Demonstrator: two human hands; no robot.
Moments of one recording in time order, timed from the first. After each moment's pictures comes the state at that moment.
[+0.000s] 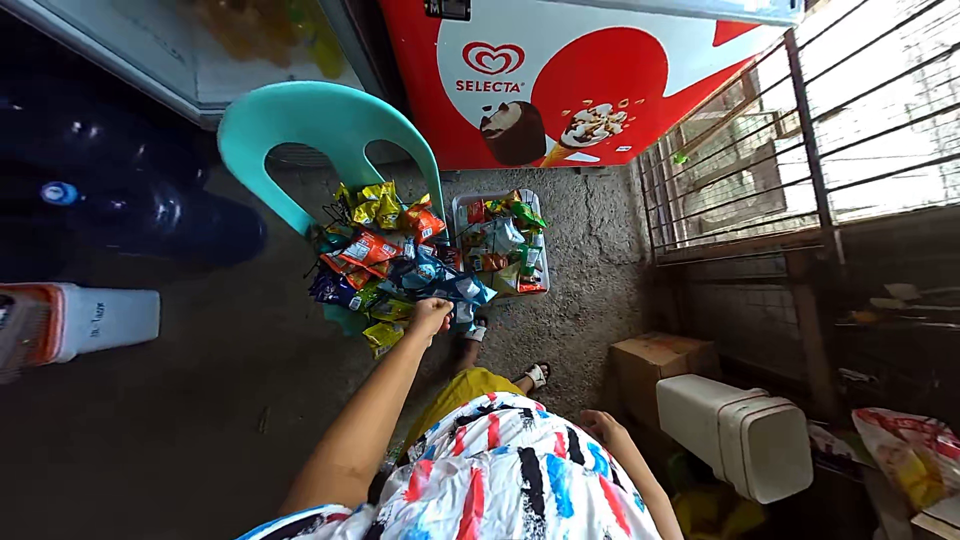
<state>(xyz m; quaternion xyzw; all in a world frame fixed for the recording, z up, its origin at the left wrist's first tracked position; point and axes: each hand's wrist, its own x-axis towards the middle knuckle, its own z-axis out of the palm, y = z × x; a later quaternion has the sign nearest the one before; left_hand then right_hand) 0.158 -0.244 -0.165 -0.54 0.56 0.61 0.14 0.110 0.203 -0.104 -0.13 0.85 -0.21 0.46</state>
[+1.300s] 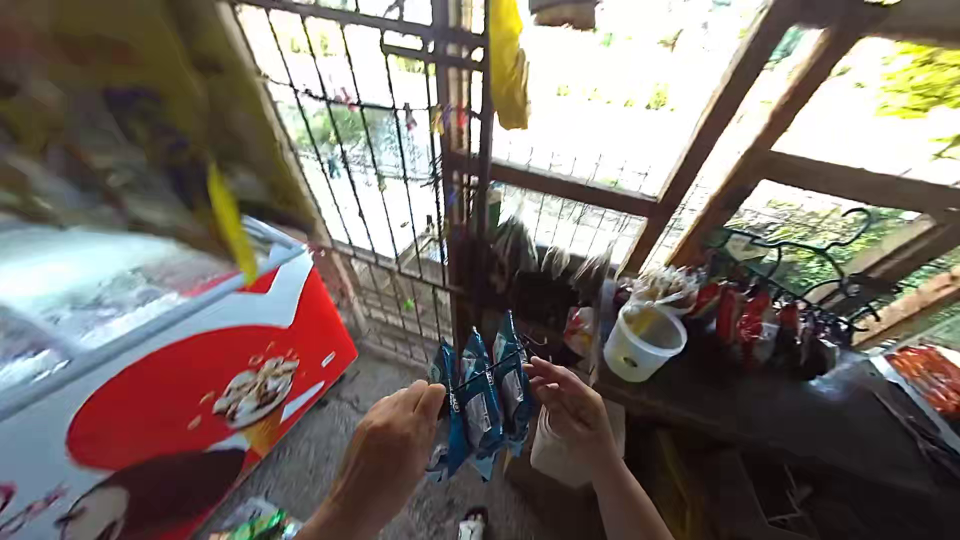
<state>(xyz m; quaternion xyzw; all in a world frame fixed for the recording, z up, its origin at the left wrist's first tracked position) -0.090 0.217 0.167 0.40 0.85 0.20 -0.30 -0.019 0.469 0.138 -0.17 0.72 -0.60 -0.29</state>
